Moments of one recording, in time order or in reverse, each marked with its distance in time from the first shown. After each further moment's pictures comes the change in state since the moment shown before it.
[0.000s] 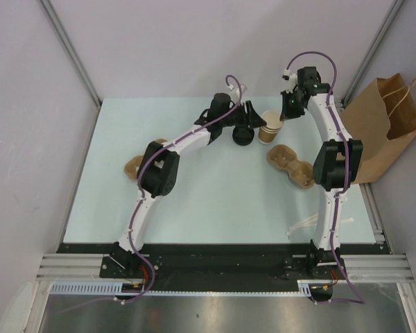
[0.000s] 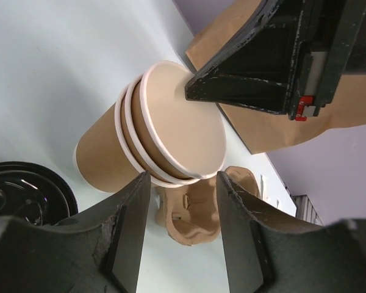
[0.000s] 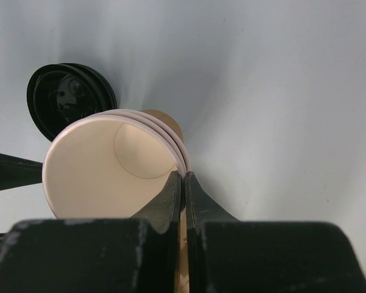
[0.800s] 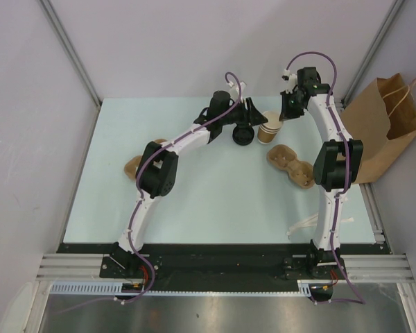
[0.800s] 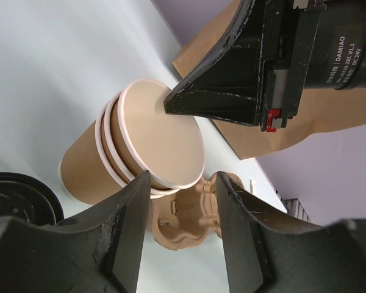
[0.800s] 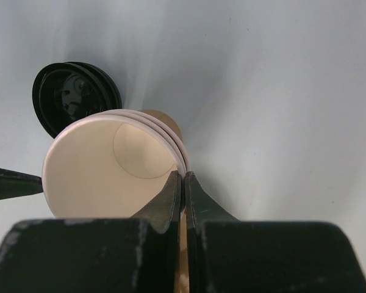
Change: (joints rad) left arm -0.004 -0.029 -0.007 0.019 0.000 -0.019; right arm 0.003 -0.011 -0.022 0.014 -0.013 0.004
